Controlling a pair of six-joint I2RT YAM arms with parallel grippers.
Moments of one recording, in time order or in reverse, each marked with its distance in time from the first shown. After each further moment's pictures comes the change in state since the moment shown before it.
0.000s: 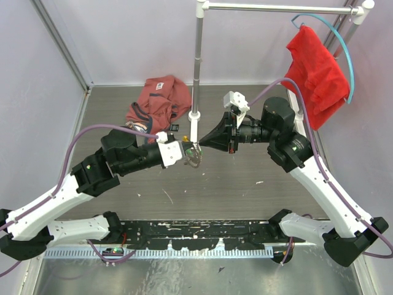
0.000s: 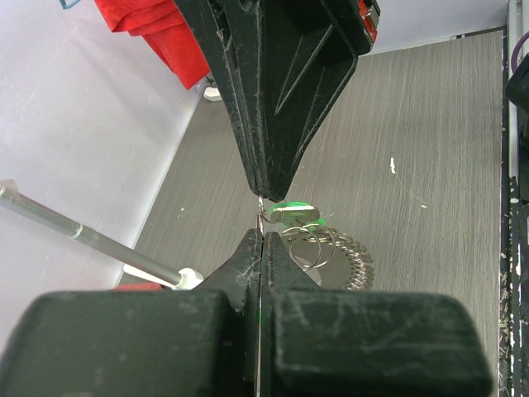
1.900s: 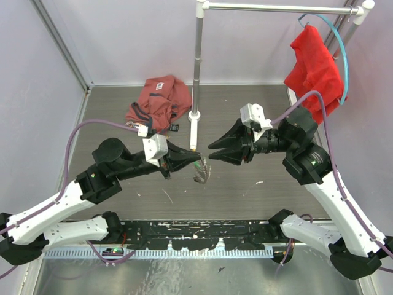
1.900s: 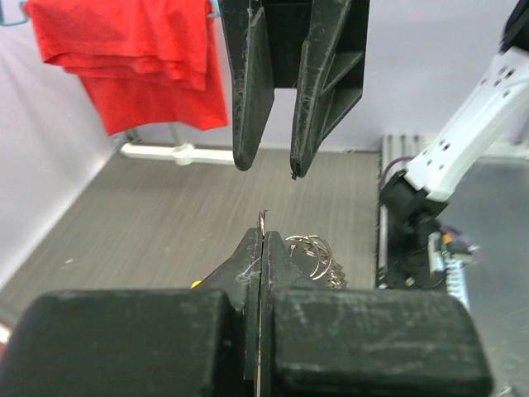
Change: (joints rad) left arm -0.003 -0.091 -0.179 0.313 0.151 -0.417; right arm 0.000 -0.130 0.009 -0.045 -0.071 -0.087
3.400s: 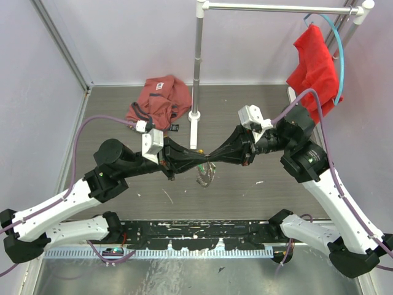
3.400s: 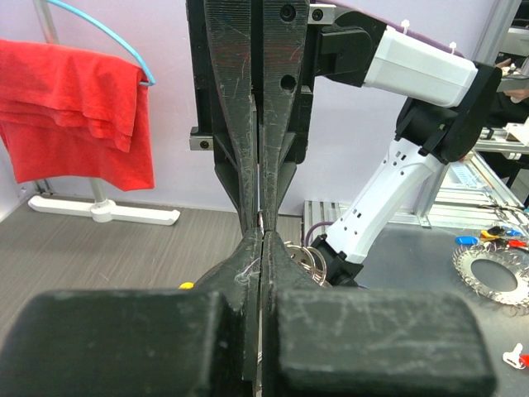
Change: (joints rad) left arm -0.001 0.039 -0.059 0.272 0.114 -0.231; right arm 0.000 0.016 -0.006 0.032 -0.144 0.037
